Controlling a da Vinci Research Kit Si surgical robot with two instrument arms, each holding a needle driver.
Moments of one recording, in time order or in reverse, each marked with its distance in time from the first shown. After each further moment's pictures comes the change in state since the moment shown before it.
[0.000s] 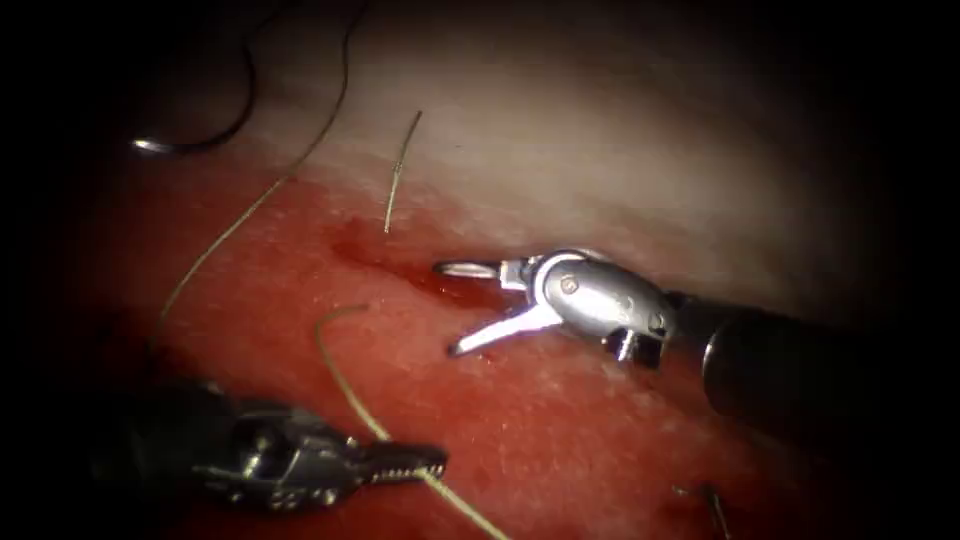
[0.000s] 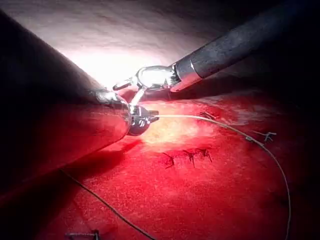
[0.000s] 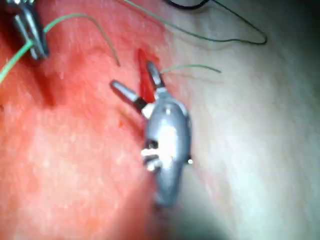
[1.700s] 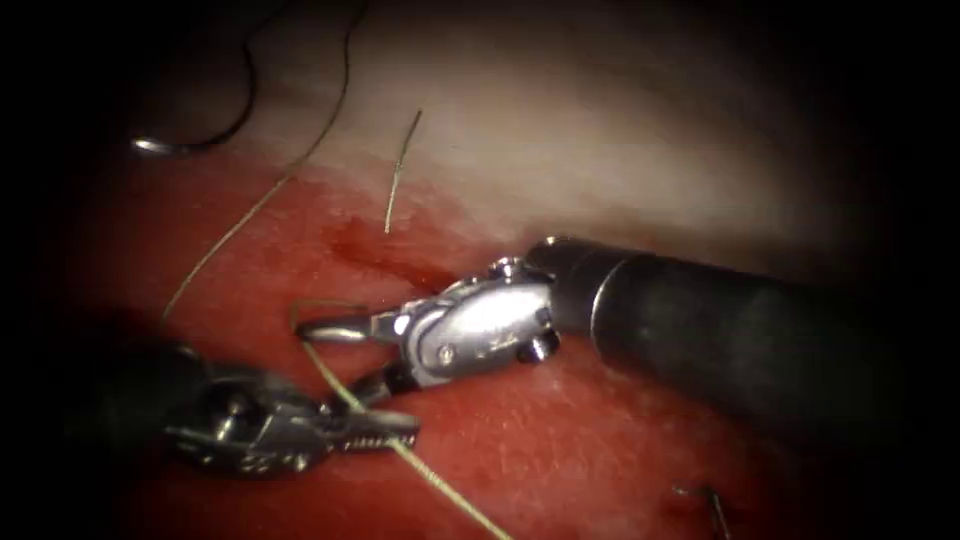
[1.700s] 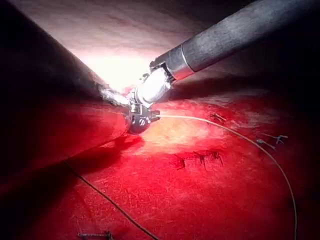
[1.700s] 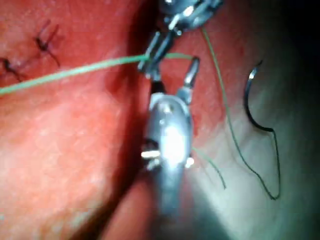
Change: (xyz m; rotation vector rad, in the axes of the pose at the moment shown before) right arm 0.003 -0.003 0.009 0.078 0.033 -0.286; left arm -0.002 0.000 -0.001 -0.024 0.009 0.018
